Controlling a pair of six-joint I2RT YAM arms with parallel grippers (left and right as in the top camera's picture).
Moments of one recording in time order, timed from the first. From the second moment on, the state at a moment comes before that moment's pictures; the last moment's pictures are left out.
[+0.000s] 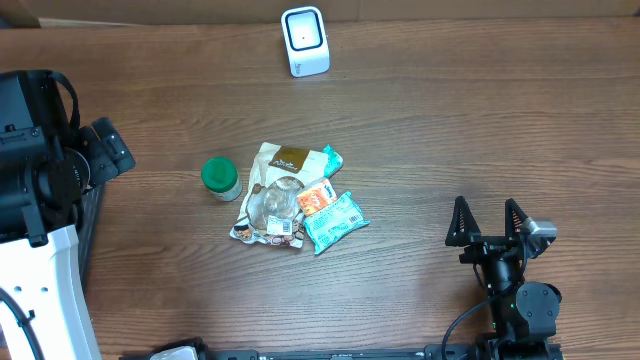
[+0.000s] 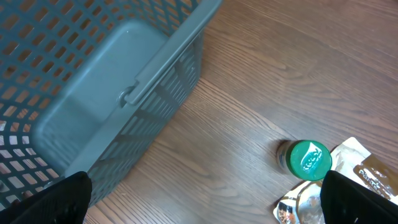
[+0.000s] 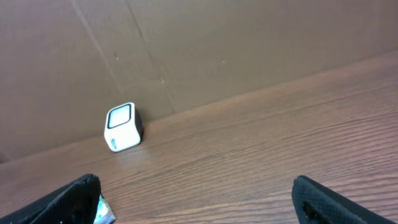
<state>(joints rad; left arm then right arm) 0.21 1.33 1.78 -1.45 -0.29 -0.32 0.05 0.01 0.02 -0.03 -0.01 0.33</state>
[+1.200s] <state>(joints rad) 0.21 1.33 1.78 -1.45 -0.29 -0.32 0.05 0.01 0.02 -0.03 -0.04 0.35</state>
